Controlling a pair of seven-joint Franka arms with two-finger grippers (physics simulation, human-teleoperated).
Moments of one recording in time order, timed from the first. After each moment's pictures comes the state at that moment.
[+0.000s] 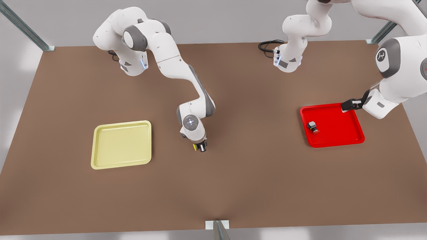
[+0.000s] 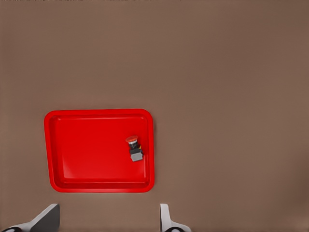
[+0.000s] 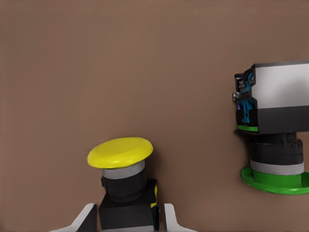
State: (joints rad) left arm -0.03 0.12 0.08 -1.48 0.04 1.47 0.00; right arm 1.09 0.93 -0.53 -1.48 0.67 2.30 1.62
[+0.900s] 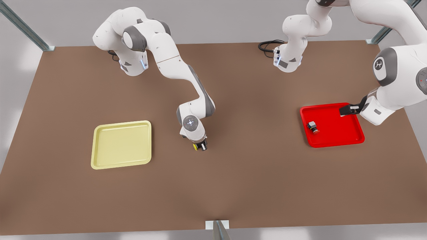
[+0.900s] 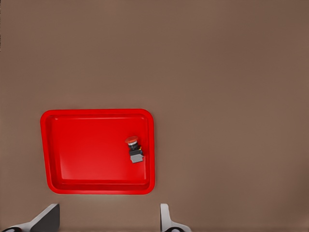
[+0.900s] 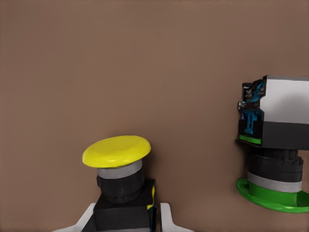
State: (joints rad) left arm -0.03 0.16 0.08 -1.48 0.04 1.48 -0.01; right arm 1.08 0.92 -0.51 -1.48 0.67 2.29 1.49
